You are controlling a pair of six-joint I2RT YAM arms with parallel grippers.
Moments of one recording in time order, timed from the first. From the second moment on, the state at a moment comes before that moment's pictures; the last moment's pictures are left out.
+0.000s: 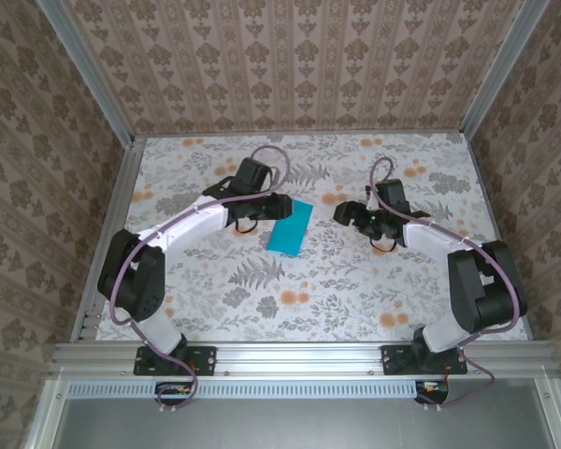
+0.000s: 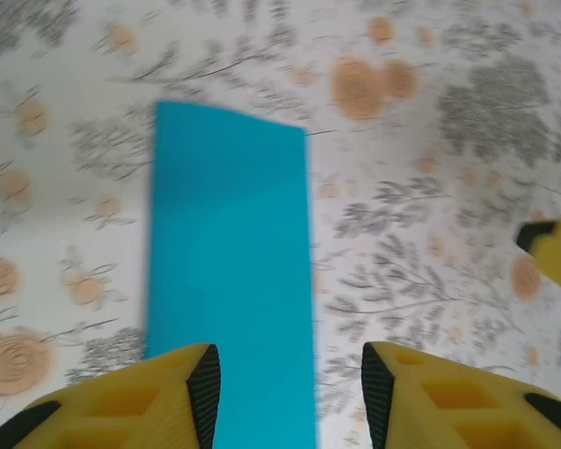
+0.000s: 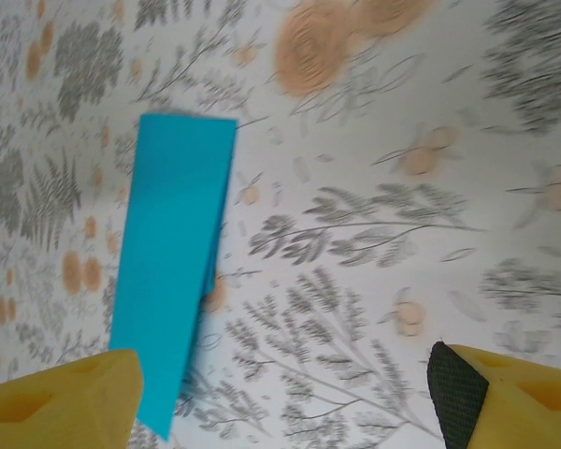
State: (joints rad) left arm -0.60 1.69 1.22 -0.42 0.23 -0.50; right arm 0.23 1.55 0.83 -0.13 -0.37 0.62
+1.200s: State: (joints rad) left arm -0.54 2.00 1.26 -0.32 0.37 -0.80; right arm 0.54 1.73 0.94 -0.20 -0.40 0.93
